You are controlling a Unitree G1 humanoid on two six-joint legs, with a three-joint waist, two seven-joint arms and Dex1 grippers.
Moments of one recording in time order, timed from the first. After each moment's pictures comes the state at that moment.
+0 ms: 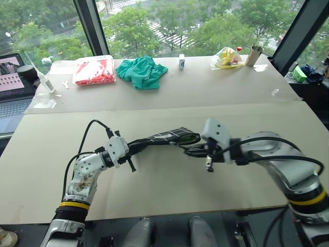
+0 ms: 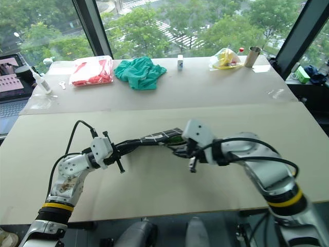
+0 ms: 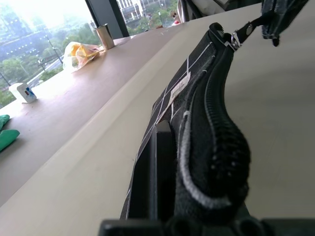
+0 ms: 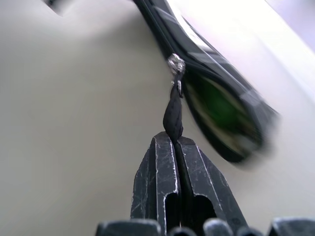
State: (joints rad) left arm -0.27 0.46 -0.04 0.19 -0.24 -0.35 -0.95; right arm -0.49 -0.93 0.22 -0.35 0.25 0.68 0.93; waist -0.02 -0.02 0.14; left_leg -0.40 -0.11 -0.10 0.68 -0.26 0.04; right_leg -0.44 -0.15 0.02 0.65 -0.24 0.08
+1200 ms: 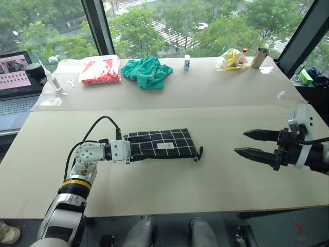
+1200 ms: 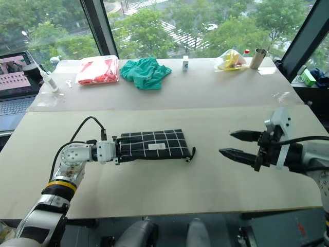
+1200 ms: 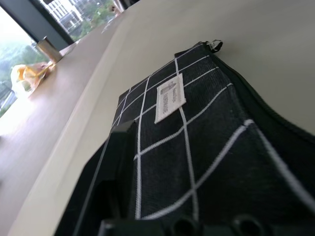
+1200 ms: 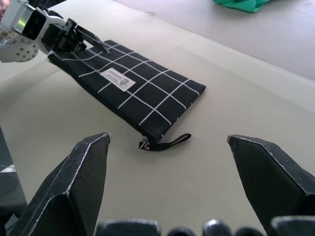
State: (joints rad) left arm -0.60 0.46 -0.14 0.76 -0.18 -0.88 -1.30; right arm -0.11 -0.92 -0.45 -0.40 0.71 0.83 1.03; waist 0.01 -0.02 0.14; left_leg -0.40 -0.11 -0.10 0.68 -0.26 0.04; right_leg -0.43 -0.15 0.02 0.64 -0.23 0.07
